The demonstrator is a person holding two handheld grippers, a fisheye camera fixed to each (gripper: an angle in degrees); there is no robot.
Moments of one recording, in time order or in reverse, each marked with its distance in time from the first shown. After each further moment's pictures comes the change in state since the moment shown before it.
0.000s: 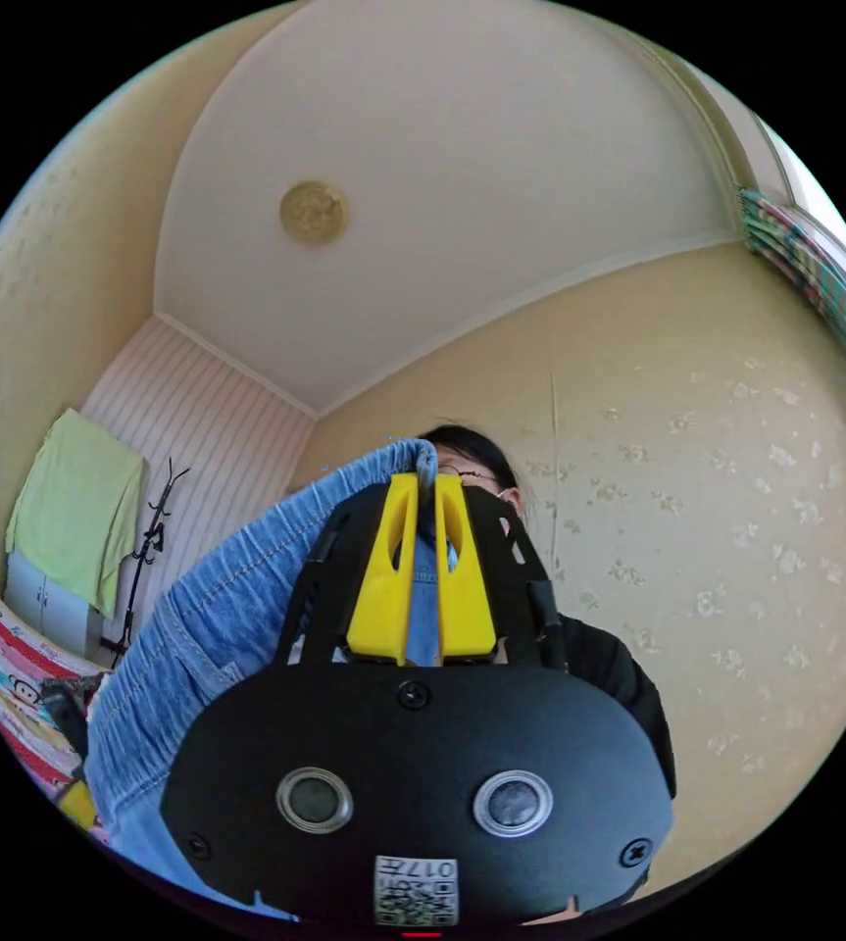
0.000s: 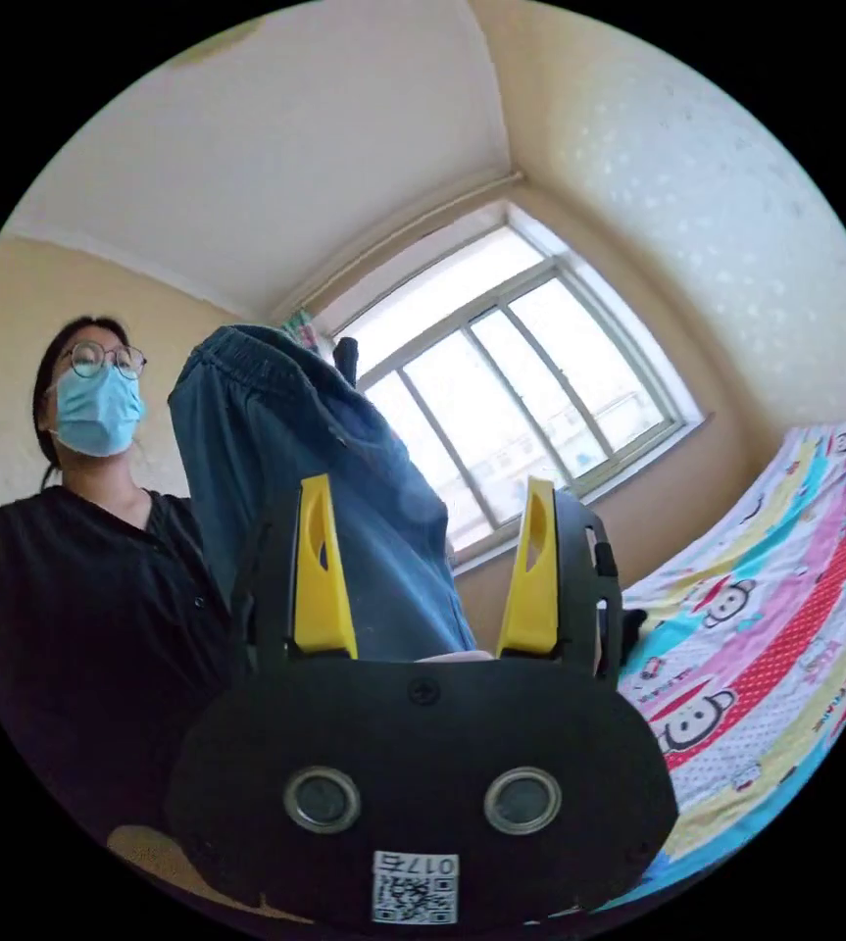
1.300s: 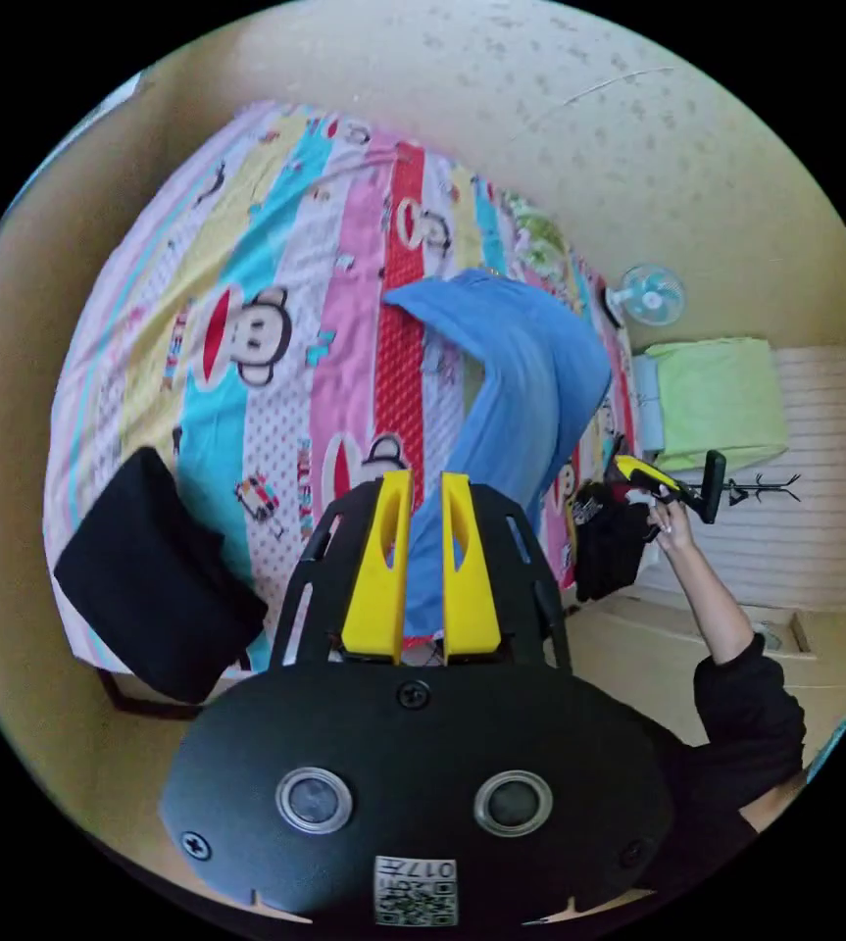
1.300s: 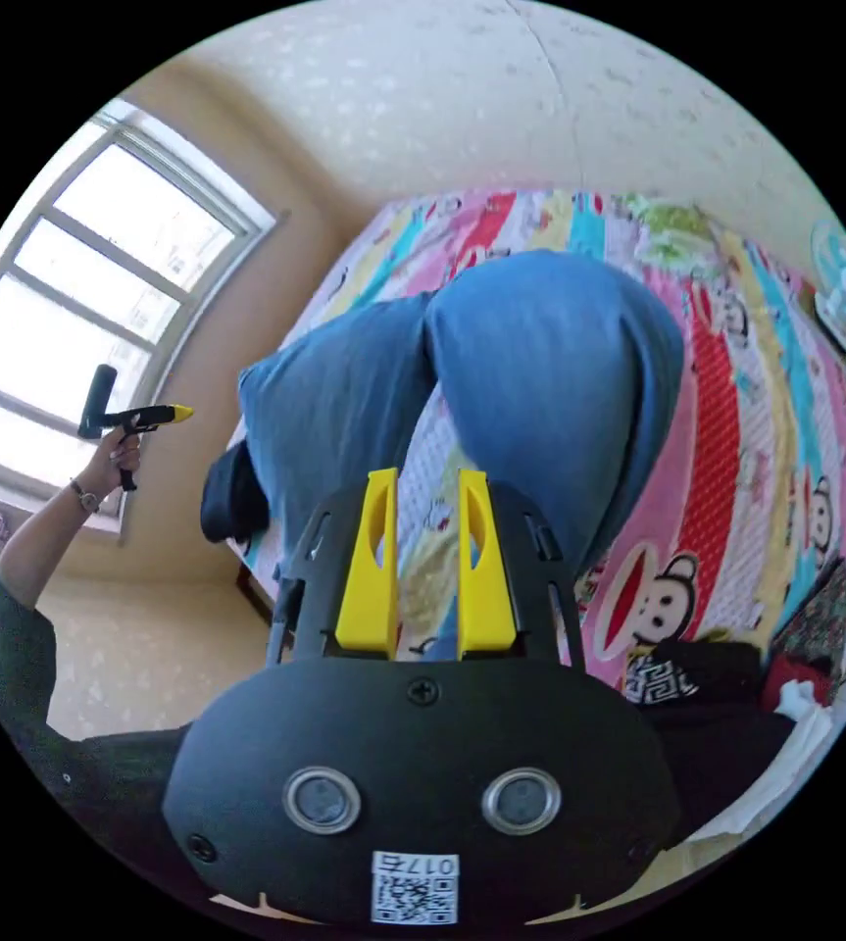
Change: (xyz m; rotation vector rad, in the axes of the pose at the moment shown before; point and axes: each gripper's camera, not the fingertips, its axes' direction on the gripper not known) left arm -0.160 -0.041 -0.696 -0.301 -1.662 -1.316; right arm 0.297 -0.074 -0.430 -0.592 1.152 0.766
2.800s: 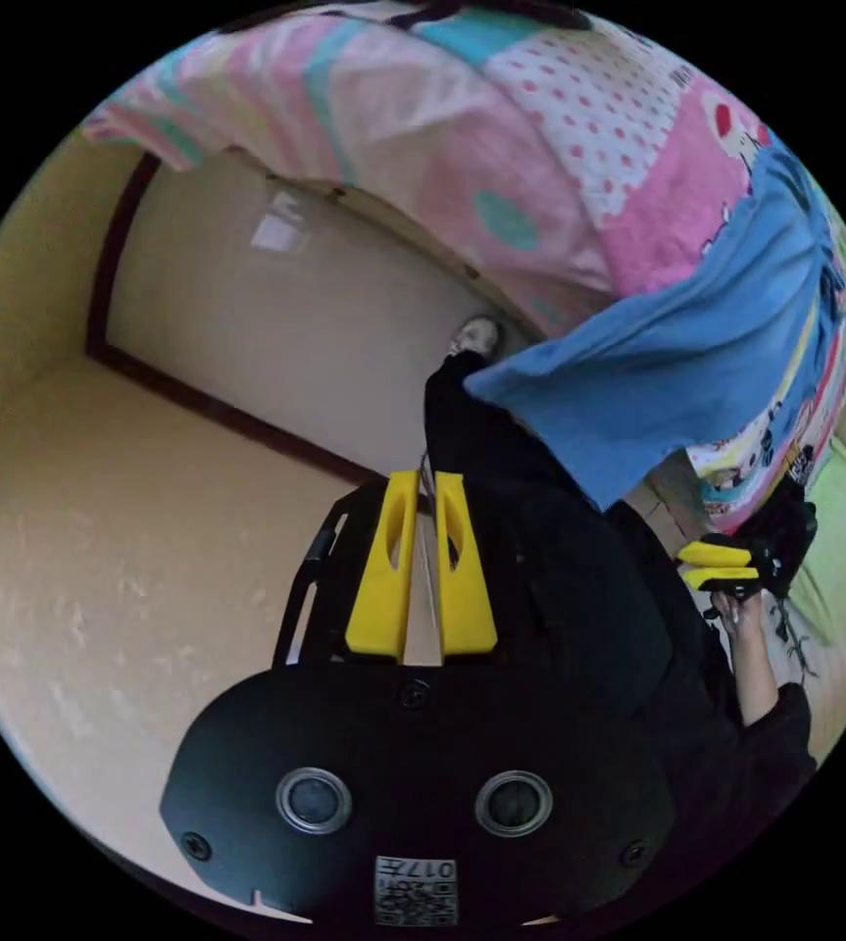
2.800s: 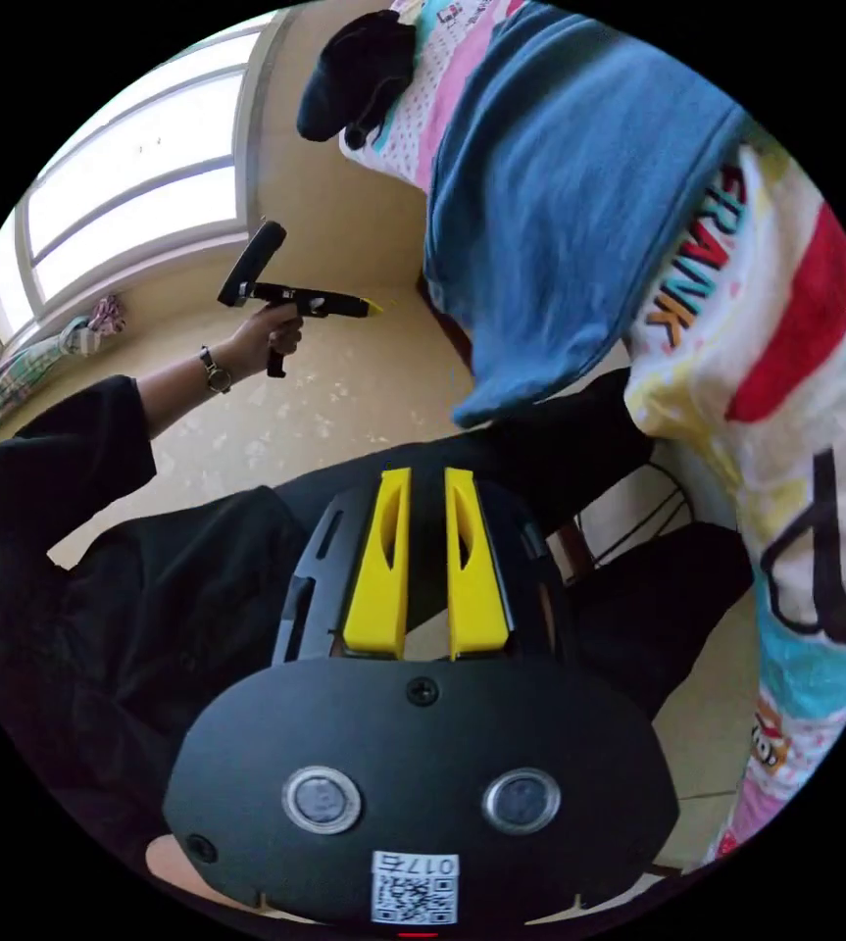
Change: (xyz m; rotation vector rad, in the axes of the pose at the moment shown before) left arm -0.324 0.182 0.001 -0.332 -0.187 -0.661; right arm 0.139 0.372 -0.195 -0.726 -0.544 -0.217
